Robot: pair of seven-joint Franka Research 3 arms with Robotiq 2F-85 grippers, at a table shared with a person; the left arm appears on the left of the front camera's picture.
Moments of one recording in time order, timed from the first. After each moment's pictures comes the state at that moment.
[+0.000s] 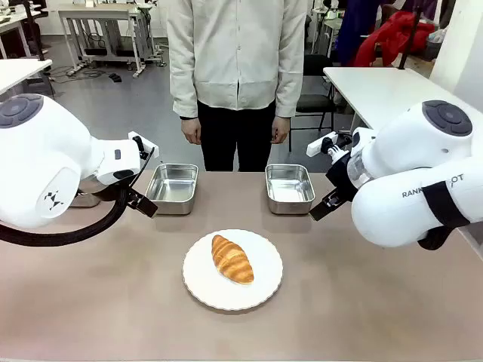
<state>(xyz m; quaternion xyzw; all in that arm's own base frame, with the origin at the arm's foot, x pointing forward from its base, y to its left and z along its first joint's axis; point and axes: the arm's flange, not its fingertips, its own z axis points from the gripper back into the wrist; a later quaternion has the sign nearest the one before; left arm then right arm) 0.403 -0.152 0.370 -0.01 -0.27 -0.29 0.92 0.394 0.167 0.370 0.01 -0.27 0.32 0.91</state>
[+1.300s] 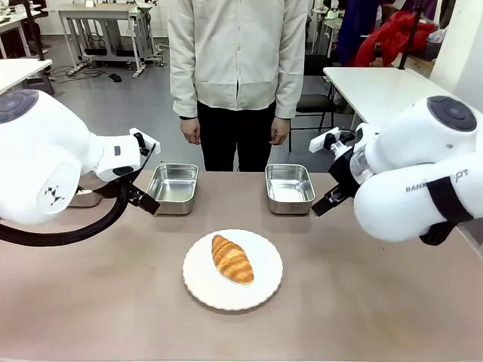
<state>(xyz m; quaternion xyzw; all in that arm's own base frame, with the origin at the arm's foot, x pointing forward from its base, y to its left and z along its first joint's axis) 0.400 -0.155 0.389 -0.04 -0.28 -0.31 0.91 0.401 0.157 0.389 0.02 -0.28 0.30 0.91</state>
